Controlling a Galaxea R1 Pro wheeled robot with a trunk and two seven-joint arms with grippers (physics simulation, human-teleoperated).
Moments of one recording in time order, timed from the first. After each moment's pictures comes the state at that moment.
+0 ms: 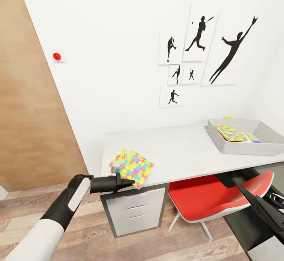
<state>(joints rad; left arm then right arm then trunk) -0.63 0.08 -0.15 -0.94 0.63 1.04 -0.80 0.07 -0.27 -0.49 -1.58 -1.03 0.52 1.27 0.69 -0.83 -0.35</state>
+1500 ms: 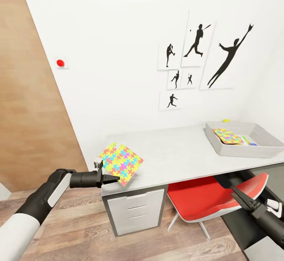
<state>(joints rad) -0.68 0.29 -0.25 -0.97 0.62 1.04 -1.12 0.07 -0.26 -0.49 -1.58 -1.05 0.68 0.70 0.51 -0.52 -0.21</state>
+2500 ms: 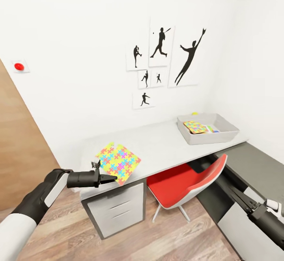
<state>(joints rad) -0.67 0.31 -0.25 -0.97 0.63 1.04 -1.12 0.07 -0.25 -0.49 -1.57 -1.05 0.69 0.71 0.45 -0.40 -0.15</state>
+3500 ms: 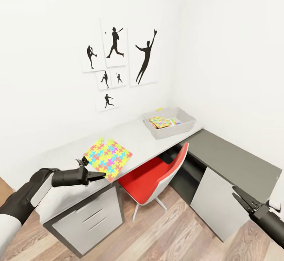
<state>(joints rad) -0.68 0.41 -0.25 -0.97 0.63 1.04 -1.36 0.07 -0.25 -0.51 -1.57 -1.05 0.69 0.71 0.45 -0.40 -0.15</state>
